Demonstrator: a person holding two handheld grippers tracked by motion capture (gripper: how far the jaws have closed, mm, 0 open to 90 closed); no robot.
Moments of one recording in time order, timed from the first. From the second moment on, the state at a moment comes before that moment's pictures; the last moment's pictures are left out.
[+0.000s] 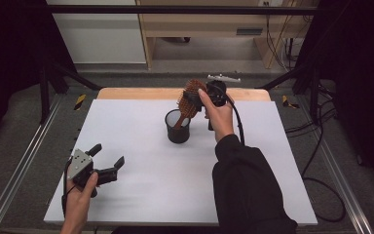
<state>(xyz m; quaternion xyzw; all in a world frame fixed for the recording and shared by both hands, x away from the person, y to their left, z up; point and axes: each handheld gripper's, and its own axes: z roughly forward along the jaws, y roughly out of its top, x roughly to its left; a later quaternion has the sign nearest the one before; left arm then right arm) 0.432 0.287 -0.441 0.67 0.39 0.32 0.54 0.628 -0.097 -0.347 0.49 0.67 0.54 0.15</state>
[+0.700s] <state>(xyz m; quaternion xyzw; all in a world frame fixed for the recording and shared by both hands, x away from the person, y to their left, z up) 0.430 0.290 -0.439 0.66 0.40 0.32 0.55 0.595 -0.116 -0.329 0.46 0.68 0.54 0.21</state>
